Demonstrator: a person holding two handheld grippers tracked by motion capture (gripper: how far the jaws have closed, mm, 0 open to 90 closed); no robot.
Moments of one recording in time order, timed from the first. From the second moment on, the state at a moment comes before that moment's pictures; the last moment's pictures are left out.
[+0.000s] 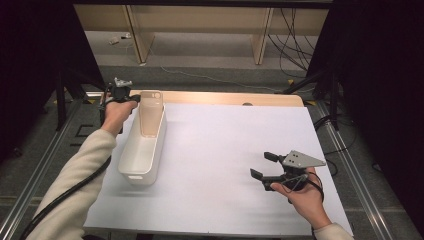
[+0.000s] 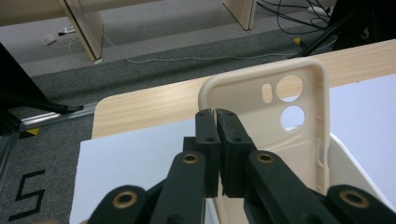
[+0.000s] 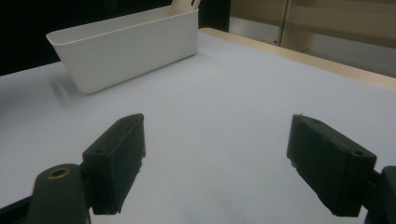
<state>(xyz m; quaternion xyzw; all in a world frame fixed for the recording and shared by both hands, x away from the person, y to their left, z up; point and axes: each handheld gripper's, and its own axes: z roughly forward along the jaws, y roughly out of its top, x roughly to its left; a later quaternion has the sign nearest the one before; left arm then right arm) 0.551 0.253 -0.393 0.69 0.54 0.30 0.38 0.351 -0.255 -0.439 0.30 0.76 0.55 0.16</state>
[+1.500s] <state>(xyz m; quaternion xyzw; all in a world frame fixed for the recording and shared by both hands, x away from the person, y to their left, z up) 0.465 0.243 -0.368 0.70 0.45 0.32 0.45 0.350 -0.258 -0.435 0.30 0.77 0.54 0.18</state>
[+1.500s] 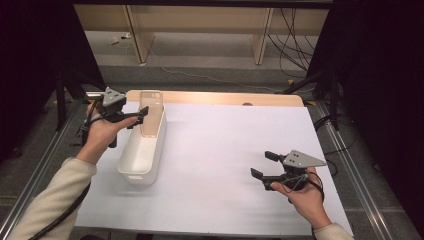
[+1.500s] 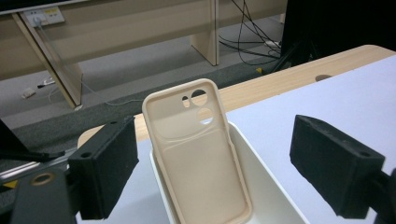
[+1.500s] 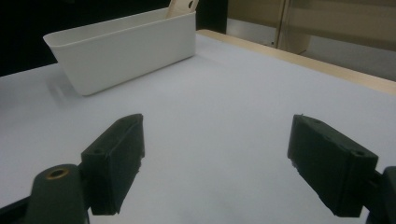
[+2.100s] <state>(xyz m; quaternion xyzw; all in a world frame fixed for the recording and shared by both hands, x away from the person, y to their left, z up) 0.435 0.245 -0.374 0.70 0.44 0.32 0.46 0.351 -0.257 -0.436 0.30 0.76 0.55 0.19</state>
